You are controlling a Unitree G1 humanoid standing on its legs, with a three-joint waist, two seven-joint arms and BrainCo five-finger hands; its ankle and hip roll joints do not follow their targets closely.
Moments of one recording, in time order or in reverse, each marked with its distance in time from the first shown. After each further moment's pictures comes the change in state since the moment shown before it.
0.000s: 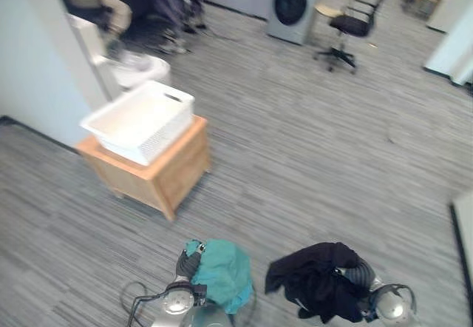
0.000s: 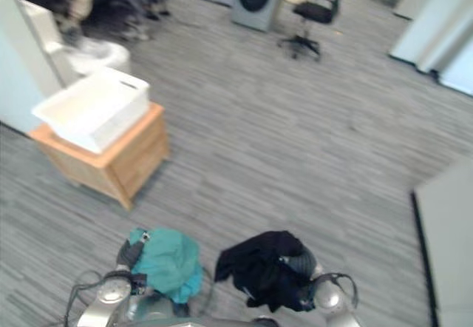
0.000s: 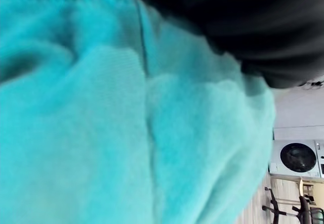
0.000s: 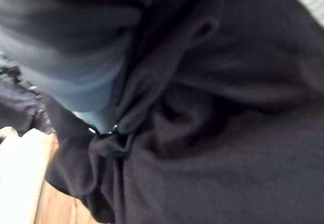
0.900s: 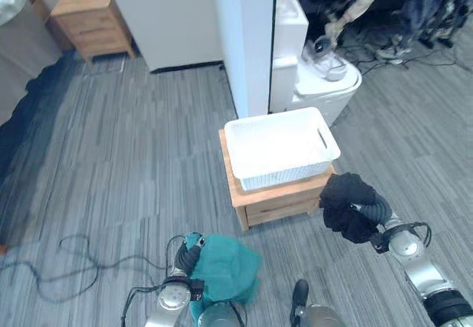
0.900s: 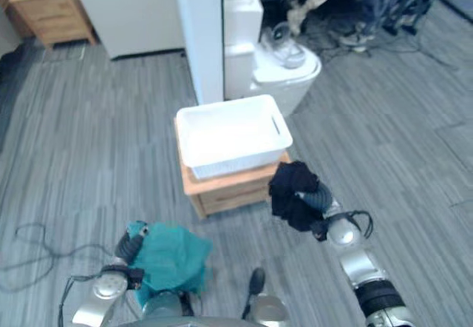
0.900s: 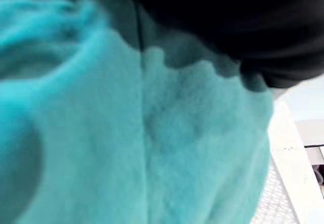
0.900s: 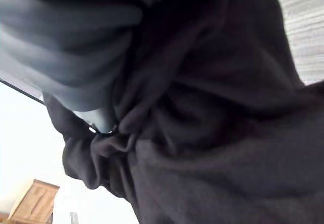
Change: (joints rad) left arm 0.023 0.003 -0.007 -0.041 0.038 -0.016 -0.042; right arm -0.270 -0.133 -0.107 0.000 0.036 -0.008 -0.043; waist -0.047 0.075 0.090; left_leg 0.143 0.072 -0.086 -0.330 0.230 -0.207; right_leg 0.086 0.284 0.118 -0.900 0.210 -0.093
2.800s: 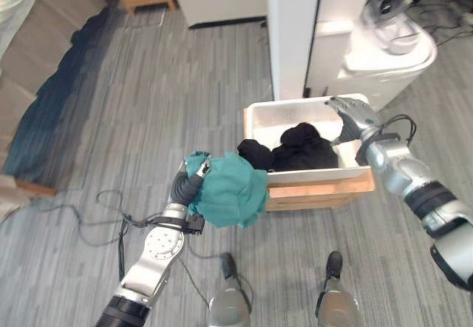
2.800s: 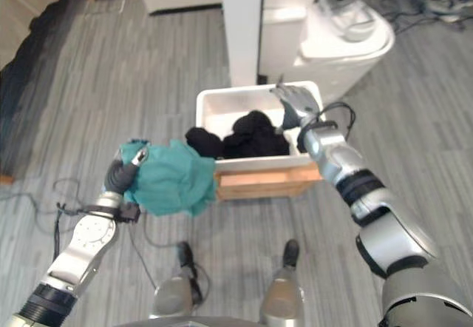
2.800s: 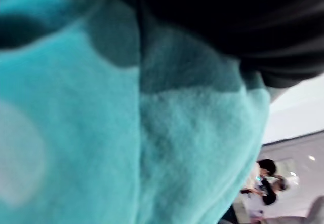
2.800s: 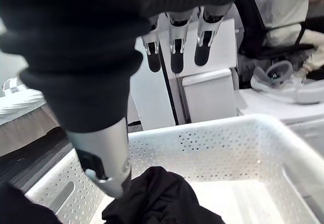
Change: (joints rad) left arm -0.224 0.200 -0.022 -0.497 -0.115 -0.162 0.015; right arm -0.669 -0.147 0.377 0.169 -0.481 -0.014 -0.097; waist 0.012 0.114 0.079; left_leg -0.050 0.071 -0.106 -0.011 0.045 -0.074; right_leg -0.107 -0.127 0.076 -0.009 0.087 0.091
